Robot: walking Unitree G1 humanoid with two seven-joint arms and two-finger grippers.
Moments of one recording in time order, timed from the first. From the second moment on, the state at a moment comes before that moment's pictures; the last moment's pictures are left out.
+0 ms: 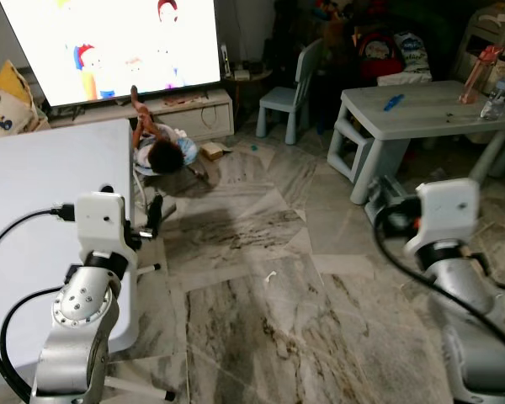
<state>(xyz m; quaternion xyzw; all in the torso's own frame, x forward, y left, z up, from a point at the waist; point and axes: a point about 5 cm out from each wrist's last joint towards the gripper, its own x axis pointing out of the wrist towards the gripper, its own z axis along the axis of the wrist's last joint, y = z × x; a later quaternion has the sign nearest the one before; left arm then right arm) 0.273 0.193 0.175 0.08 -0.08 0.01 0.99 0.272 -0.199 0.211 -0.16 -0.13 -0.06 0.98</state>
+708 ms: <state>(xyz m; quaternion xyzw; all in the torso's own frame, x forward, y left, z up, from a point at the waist) 0.274 0.203 0.182 0.09 -0.13 0.03 0.99 0.278 -0.196 0.208 -0.11 -0.13 -0.06 0.98</state>
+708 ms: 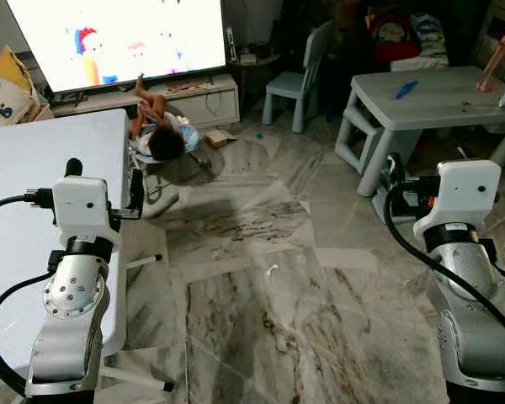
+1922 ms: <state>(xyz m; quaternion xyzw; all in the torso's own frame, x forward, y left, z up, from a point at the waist) 0.290 0.207 0.210 0.09 -0.21 0.05 0.97 0.291 -0.181 0.223 -0.05 -0.16 -0.02 0.99</state>
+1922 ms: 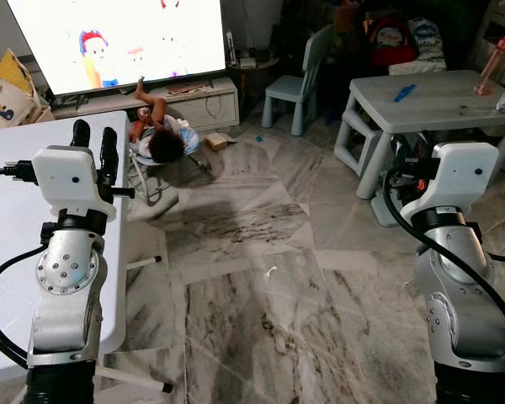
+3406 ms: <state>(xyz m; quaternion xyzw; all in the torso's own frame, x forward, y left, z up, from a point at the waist) 0.270 0.203 0.153 0.05 -0.08 0.03 0.99 0.290 -0.184 0.207 -0.02 -0.12 -0.03 0.99</state>
